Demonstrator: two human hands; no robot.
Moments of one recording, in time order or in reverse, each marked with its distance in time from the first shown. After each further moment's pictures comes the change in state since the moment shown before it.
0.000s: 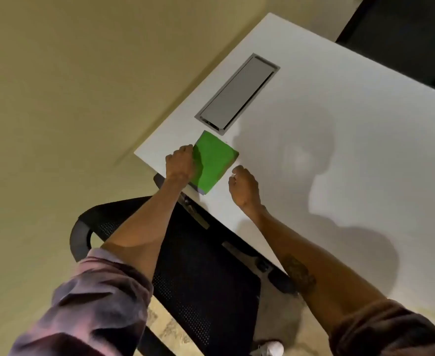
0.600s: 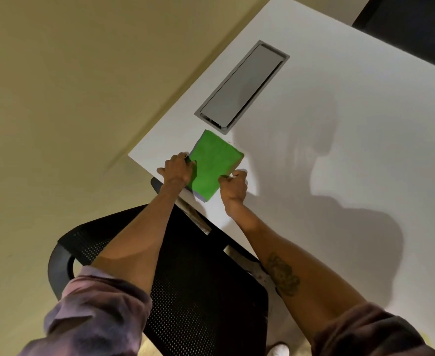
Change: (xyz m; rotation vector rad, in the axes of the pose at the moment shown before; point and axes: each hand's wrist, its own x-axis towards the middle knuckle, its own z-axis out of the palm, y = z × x) left_hand 0.048 -0.022 0.049 -0.306 -0.053 -0.236; right_hand 0.048 -0.014 0.061 0.582 0.067 0.526
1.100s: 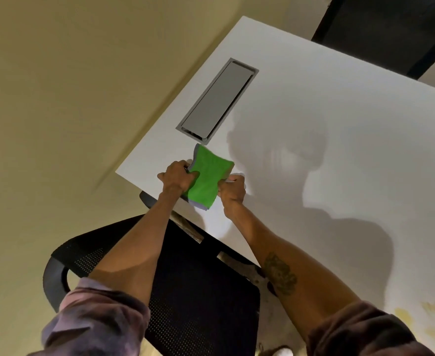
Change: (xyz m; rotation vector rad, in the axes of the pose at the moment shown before) left_hand -0.026 0.039 -0.010 -0.057 -0.037 0.087; right_hand -0.009 -0.009 -0.038 0.266 0.030 0.090
